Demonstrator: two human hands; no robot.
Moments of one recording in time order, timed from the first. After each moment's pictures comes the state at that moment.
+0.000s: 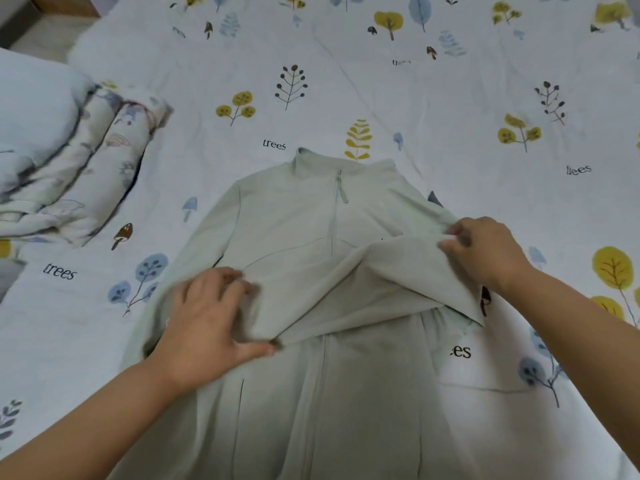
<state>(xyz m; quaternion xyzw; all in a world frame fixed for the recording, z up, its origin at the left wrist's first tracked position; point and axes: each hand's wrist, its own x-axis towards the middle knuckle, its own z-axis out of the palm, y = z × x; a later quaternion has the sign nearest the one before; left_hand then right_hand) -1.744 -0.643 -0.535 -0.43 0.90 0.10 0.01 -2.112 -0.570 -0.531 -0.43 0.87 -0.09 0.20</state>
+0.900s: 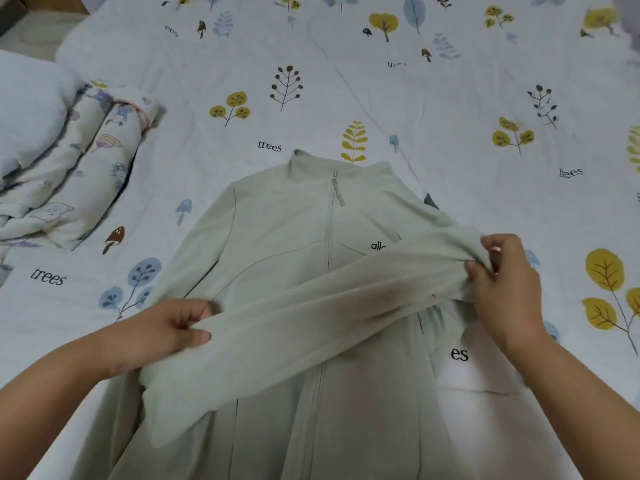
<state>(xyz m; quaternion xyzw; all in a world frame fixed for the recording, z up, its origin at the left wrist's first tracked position) -1.705 -0.687 -0.530 -0.44 0.66 0.60 0.07 -2.072 -0.524 -0.522 -0.32 0.87 -0.34 0.15</state>
